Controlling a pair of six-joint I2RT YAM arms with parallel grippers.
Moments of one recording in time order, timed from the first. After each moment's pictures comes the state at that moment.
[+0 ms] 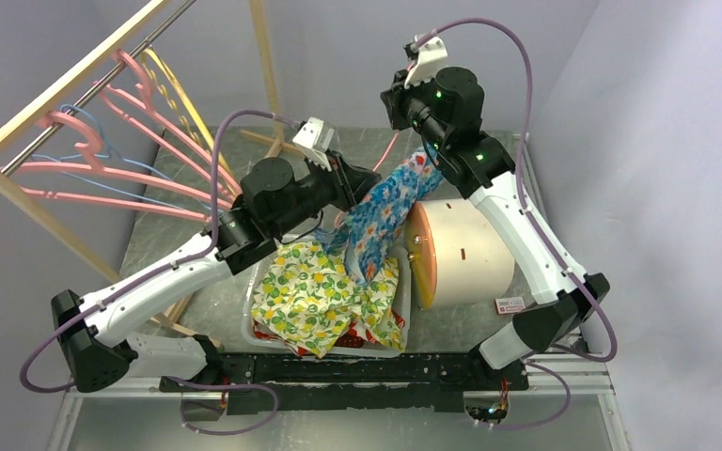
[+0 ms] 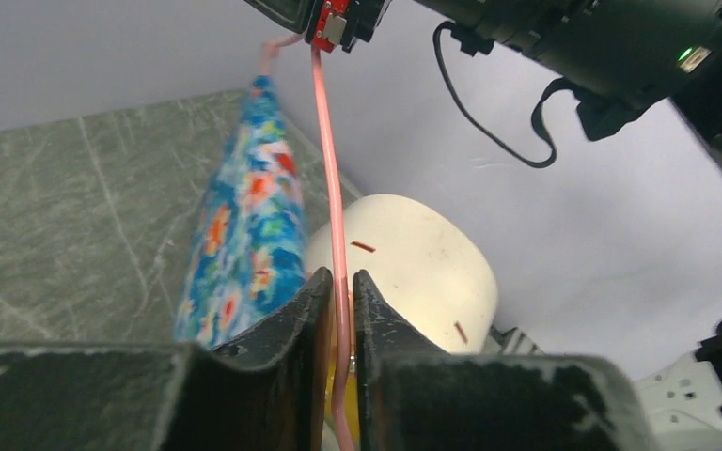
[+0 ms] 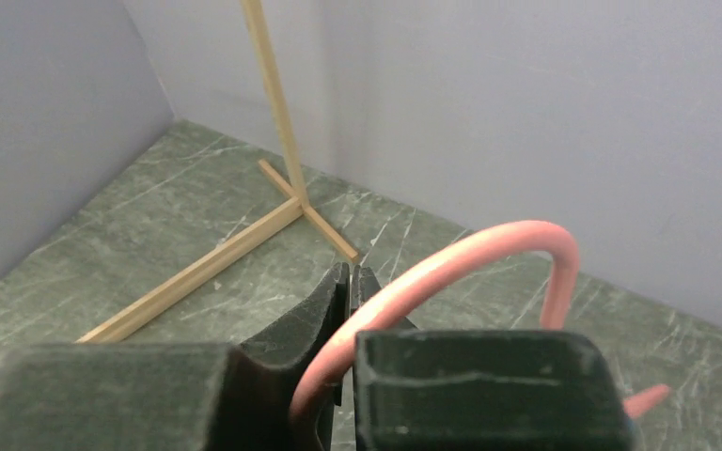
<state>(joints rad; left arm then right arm) -0.93 1.26 1.24 0.06 -0.06 -0.47 0.54 1.53 1.79 -0.32 0.05 0.03</state>
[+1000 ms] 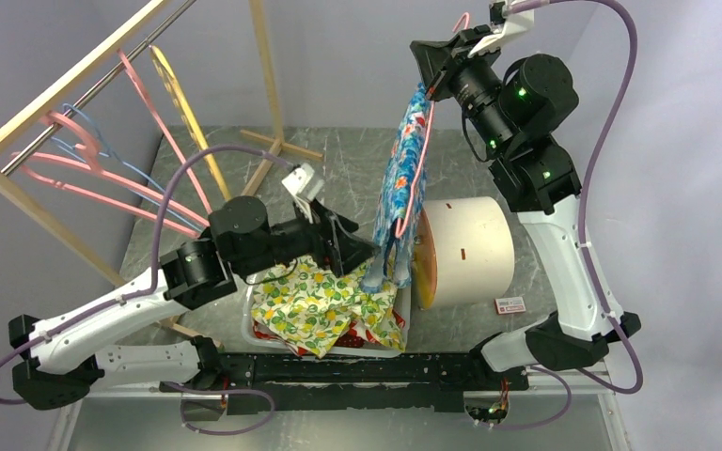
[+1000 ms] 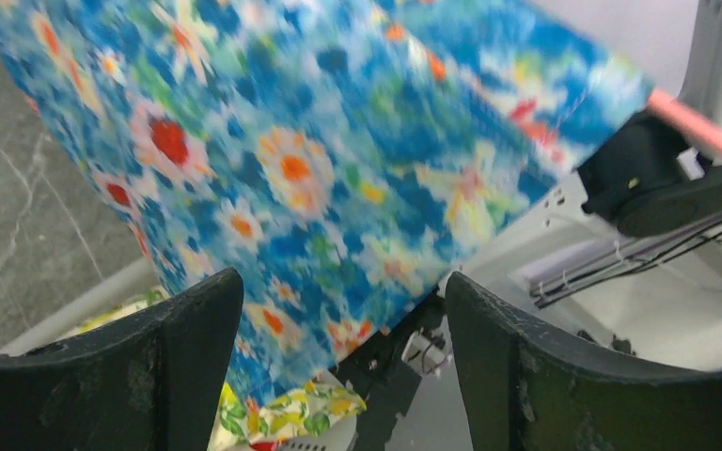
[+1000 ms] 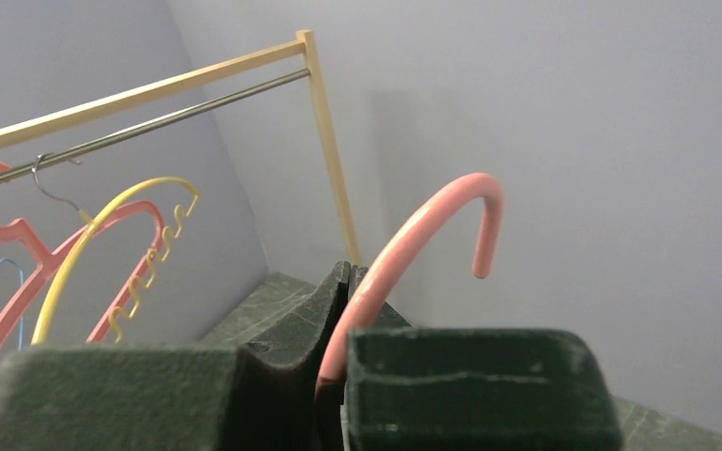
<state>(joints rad) -1.07 1.01 1.17 -0.20 0.05 -0.50 0.54 1.41 2.02 -0.32 0.00 0.15</state>
